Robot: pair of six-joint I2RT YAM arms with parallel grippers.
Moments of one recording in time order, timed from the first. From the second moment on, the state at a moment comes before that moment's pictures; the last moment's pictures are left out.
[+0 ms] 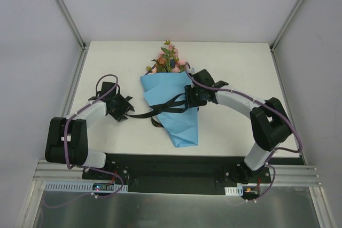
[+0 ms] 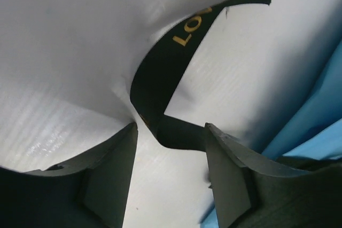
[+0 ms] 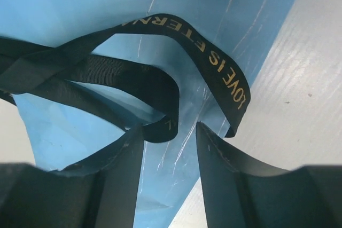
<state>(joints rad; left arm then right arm) -0.08 1.39 0.67 -0.40 0.15 -0.92 0.60 1.68 1.13 -0.44 -0.11 0.35</state>
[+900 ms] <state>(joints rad) -0.13 1.11 0.67 -0.34 0.18 -0.83 0.67 1.50 1.31 -0.91 0.38 0.56</state>
